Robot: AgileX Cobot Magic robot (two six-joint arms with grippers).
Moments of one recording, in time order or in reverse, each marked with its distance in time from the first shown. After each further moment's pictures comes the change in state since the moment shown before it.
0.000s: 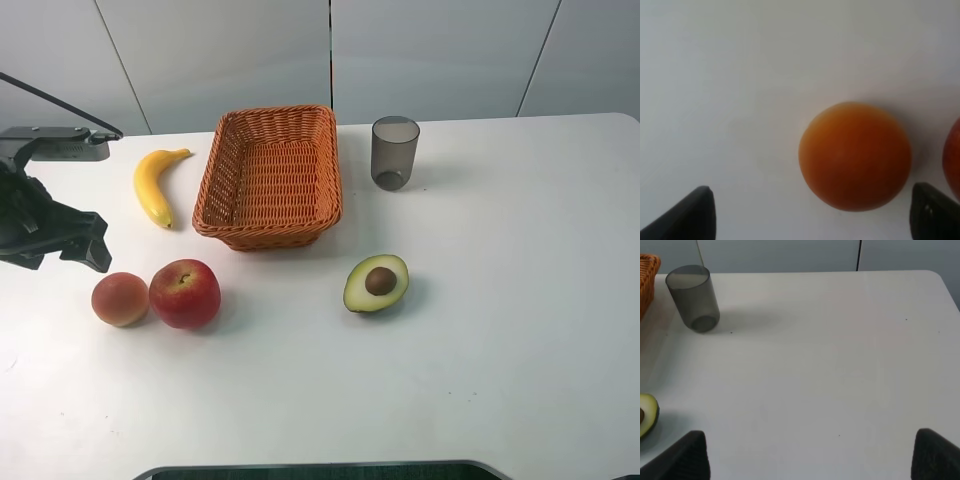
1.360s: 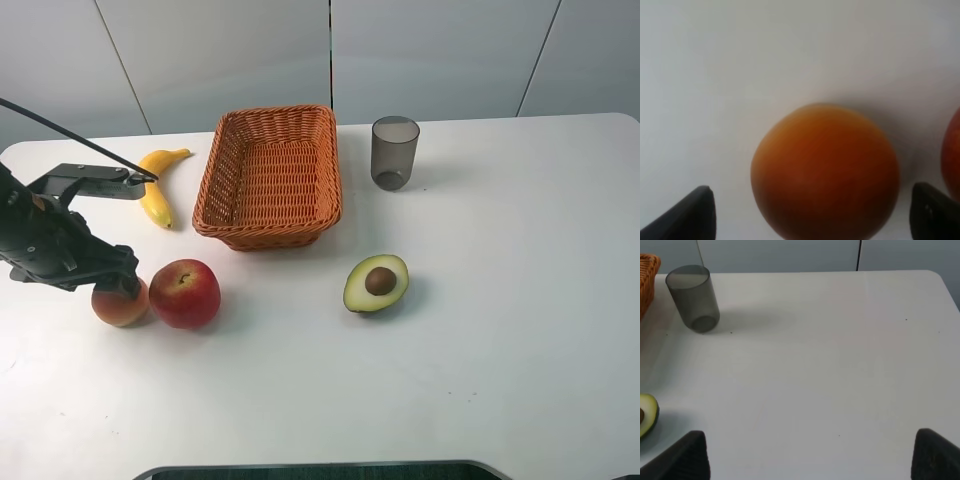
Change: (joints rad) left arm -0.059 0.131 0.078 -0.044 -0.193 0.077; right arm 0.000 0.000 0.000 0.000 0.000 0.000
